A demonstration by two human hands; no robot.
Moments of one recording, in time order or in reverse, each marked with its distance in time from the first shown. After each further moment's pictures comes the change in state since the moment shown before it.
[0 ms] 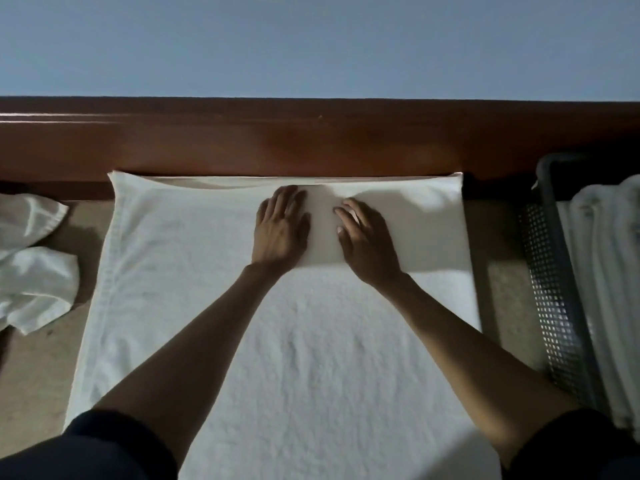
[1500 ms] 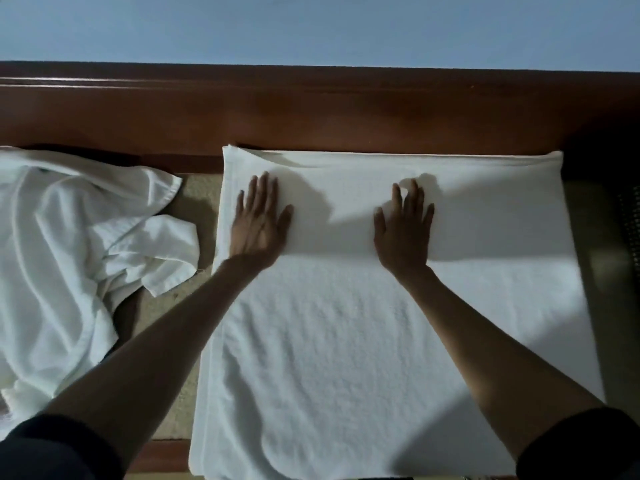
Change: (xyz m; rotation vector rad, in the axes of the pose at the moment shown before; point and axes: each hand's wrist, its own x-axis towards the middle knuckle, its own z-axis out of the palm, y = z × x) left_hand -0.088 -0.187 -0.120 0.115 -0.188 -0.188; right_hand 0.015 -0.155 0.061 -0.238 -0.052 0.478
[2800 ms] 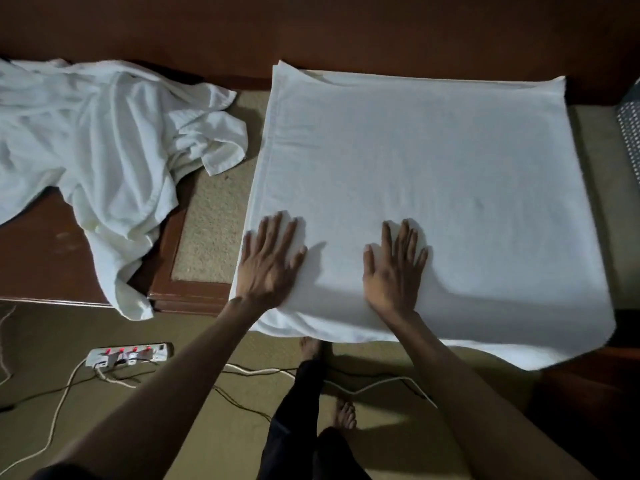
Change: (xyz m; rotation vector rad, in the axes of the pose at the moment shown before) left_hand -0.306 -0.017 0.046 0.059 0.005 0.000; right_hand -0.307 -0.014 0.004 0.043 0.064 -0.022
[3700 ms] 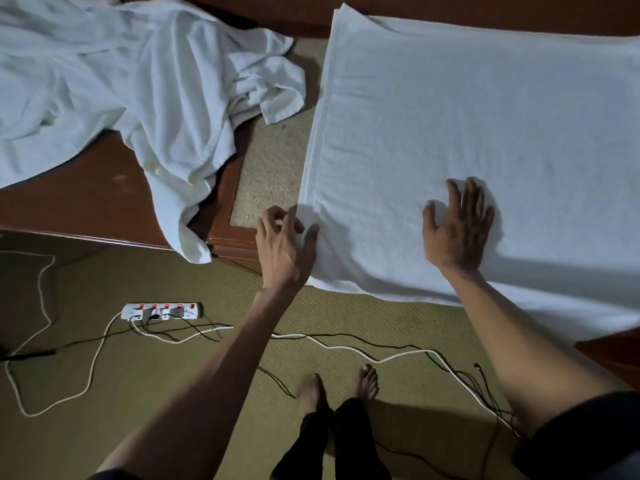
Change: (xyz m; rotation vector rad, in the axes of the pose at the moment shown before) left_hand -0.079 -0.040 -0.006 -0.366 0.348 -0.256; right_hand -0.005 -0.006 -0.006 0.042 0.030 0.050
